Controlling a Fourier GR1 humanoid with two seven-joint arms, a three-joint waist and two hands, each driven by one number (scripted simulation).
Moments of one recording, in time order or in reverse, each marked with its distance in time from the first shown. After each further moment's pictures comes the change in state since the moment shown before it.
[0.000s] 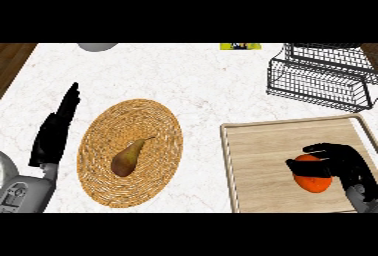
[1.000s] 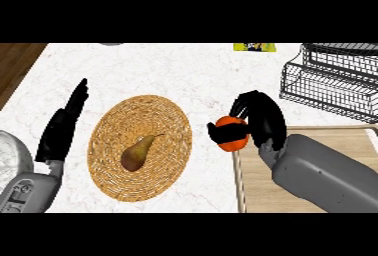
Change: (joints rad) left arm -0.025 -0.028 -0.005 -0.026 -0.036 -0.043 0.014; right arm -0.496 0.368 0.213 0.220 0.330 0.028 -0.109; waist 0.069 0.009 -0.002
